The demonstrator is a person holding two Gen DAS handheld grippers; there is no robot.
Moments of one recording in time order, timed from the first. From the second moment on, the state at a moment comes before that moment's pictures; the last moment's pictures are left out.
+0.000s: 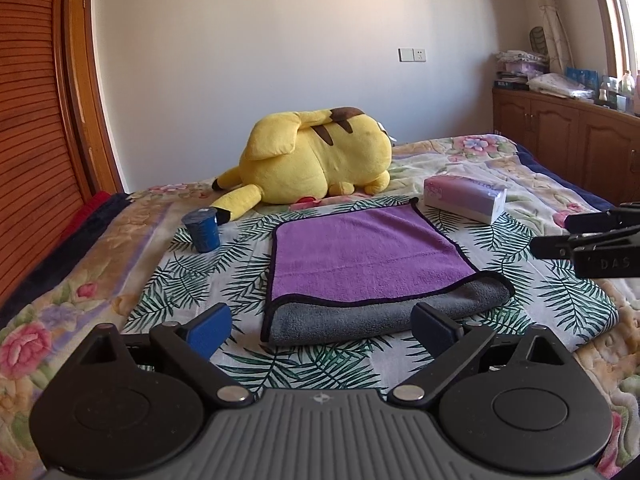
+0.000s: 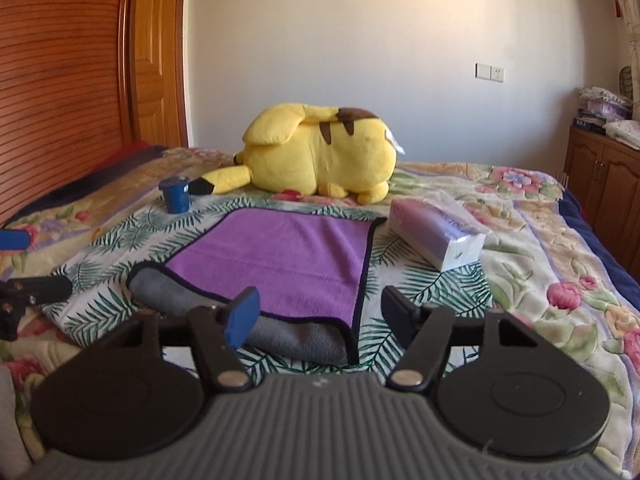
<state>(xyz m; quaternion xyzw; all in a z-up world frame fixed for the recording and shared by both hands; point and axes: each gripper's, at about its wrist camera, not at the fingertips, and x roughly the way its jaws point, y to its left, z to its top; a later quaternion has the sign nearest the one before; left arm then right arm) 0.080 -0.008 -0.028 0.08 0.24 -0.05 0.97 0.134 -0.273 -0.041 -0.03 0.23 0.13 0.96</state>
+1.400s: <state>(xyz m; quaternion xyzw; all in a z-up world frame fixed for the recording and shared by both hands) 0.186 0.033 -0.069 0.06 0.31 -0.08 0.94 0.208 -0.263 -0.084 -0.05 0.33 0.16 0.93</state>
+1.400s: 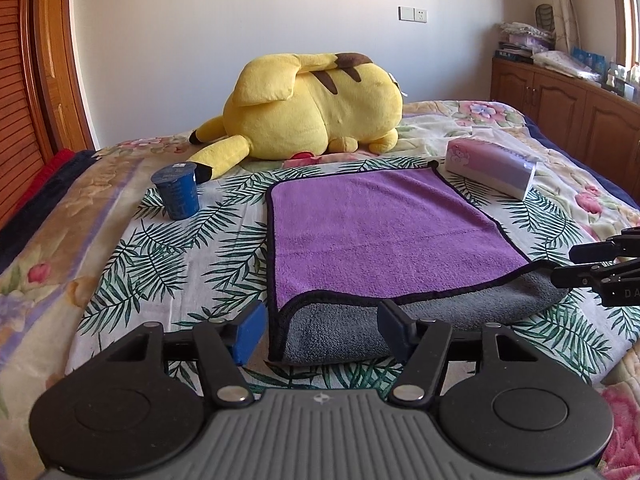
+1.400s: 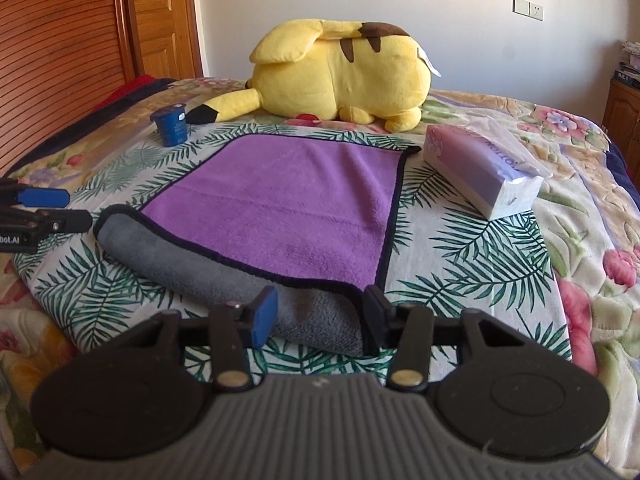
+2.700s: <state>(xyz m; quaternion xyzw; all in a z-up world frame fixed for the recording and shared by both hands) 0.219 0.050 -0.105 0.03 0.37 -0.10 0.92 0.239 -0.280 -0.103 0.00 0.40 0.17 0.90</state>
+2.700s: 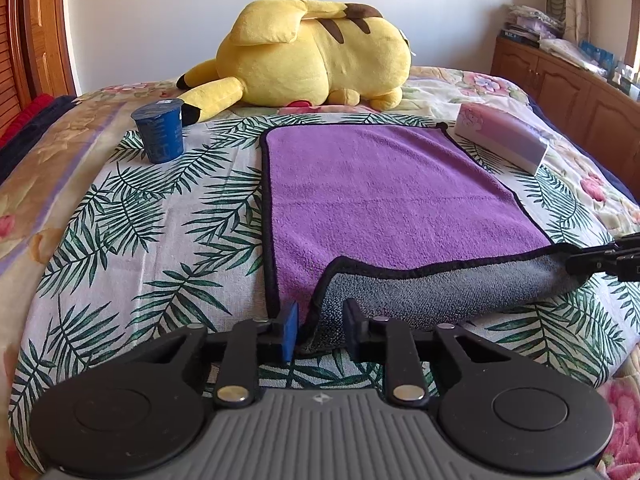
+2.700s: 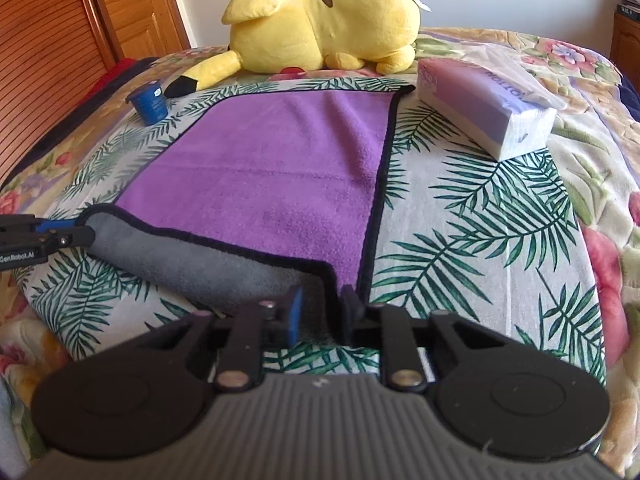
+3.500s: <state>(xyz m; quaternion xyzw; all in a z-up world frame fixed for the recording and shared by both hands) 0.210 0.048 -0.077 0.02 0.31 -0.11 0.94 0.237 -0.285 -0.083 0.00 0.34 0.19 0.92</state>
